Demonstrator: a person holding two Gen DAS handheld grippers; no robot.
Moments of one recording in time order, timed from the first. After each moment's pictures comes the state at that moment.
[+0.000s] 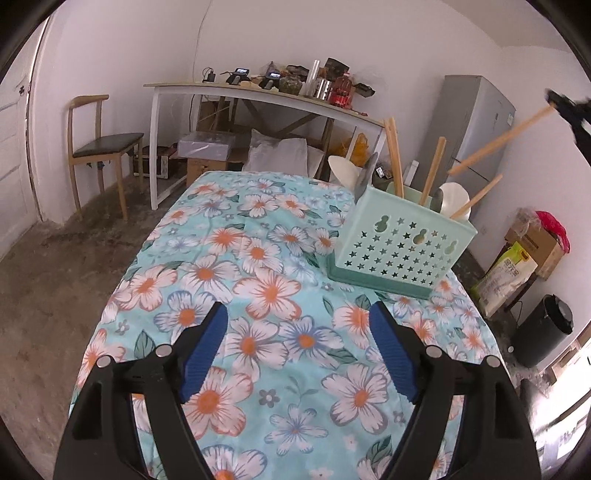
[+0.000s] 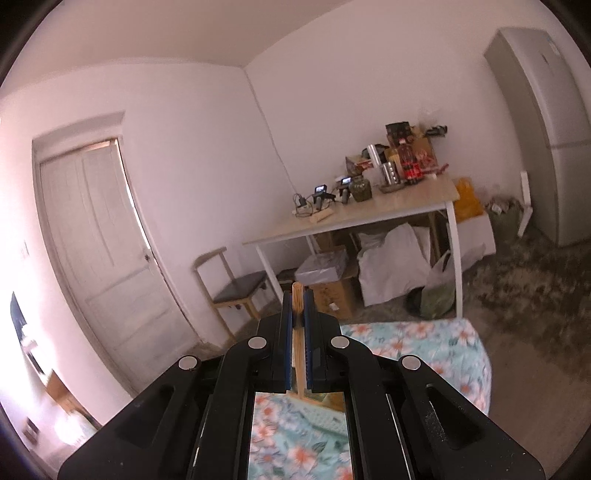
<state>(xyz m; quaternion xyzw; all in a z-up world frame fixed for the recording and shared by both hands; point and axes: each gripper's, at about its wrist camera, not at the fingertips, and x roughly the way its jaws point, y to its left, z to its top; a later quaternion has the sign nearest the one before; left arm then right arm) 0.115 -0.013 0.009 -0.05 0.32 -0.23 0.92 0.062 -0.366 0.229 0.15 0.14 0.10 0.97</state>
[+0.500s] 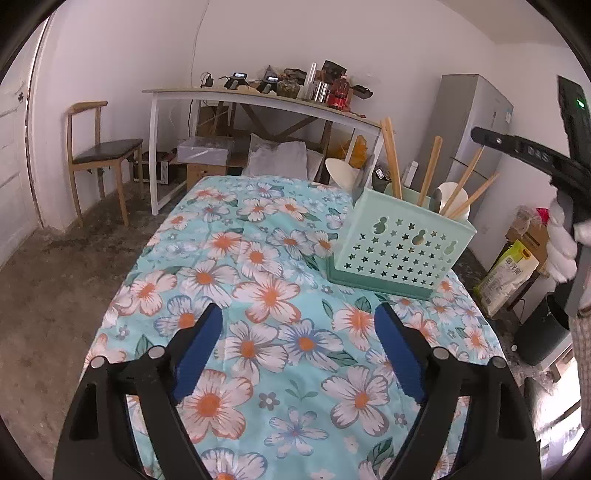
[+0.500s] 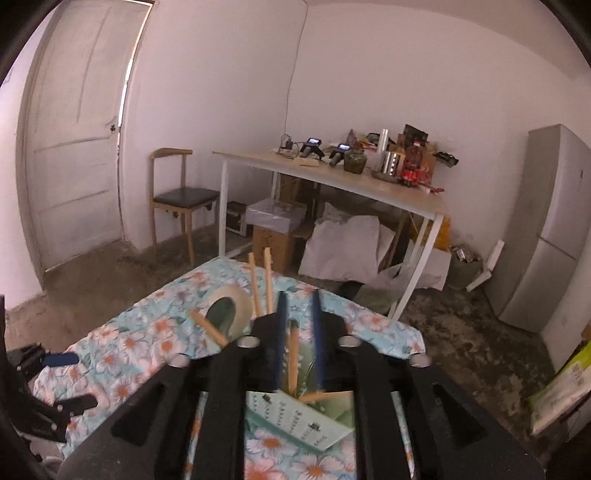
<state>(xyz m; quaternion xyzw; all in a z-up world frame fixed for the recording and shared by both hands) 0.113 -0.017 0.012 -0.04 0.31 -0.23 0.92 0.107 -0.289 0.133 -0.09 0.21 0.03 0.97</state>
